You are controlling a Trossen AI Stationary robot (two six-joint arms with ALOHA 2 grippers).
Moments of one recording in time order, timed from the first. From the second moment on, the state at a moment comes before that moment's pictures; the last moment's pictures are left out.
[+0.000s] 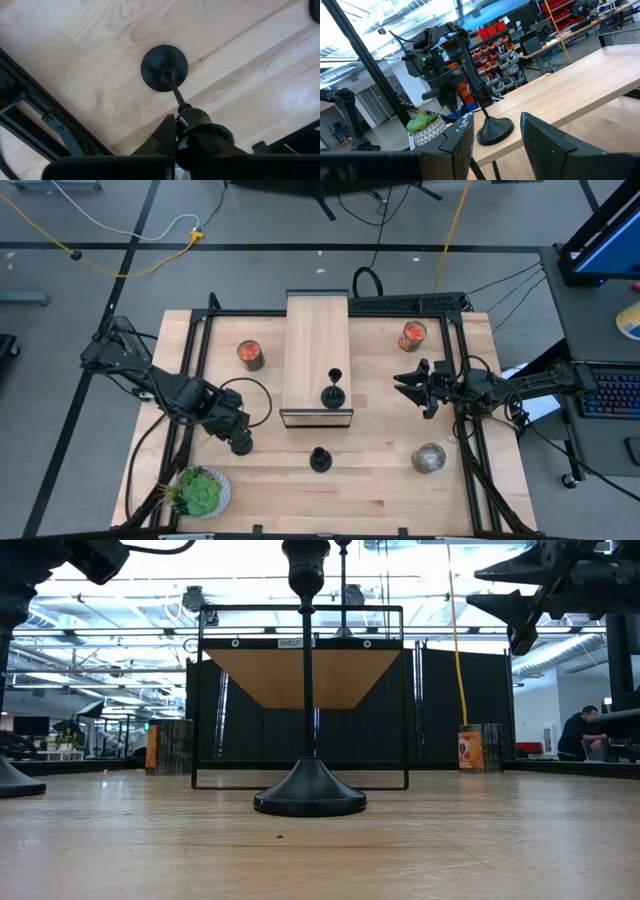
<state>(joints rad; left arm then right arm) -0.42 1.27 1.10 -1.32 0.10 -1.43 0.12 0.44 0.13 0.45 0.23 0.46</state>
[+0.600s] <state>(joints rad) -0.42 1.26 1.25 -1.28 0.17 -1.36 0.12 0.44 0.13 0.45 0.23 0.46</state>
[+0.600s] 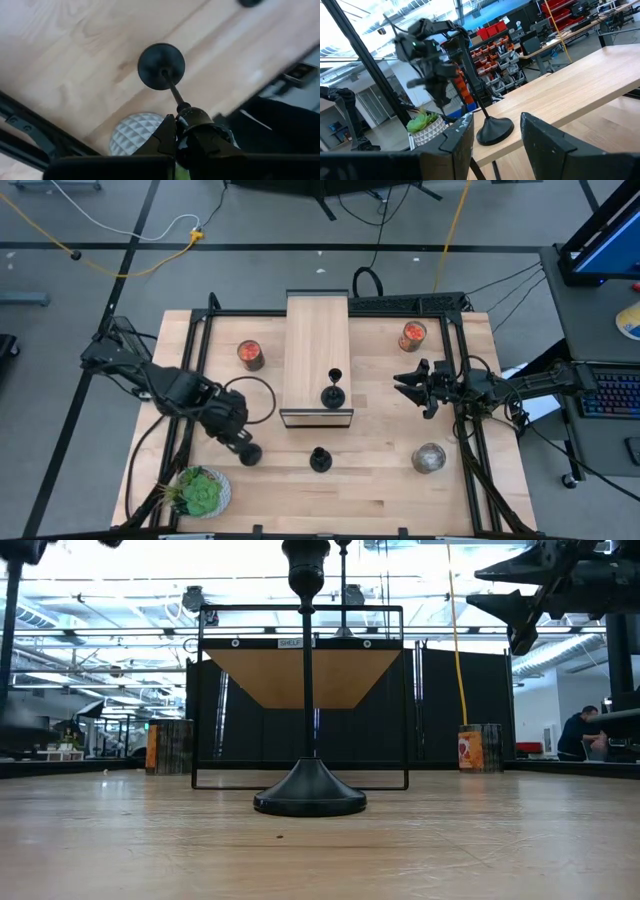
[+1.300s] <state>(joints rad) -0.38 1.27 1.72 -1.31 -0.13 -1.22 0.12 0.44 0.13 0.45 0.23 0.46</state>
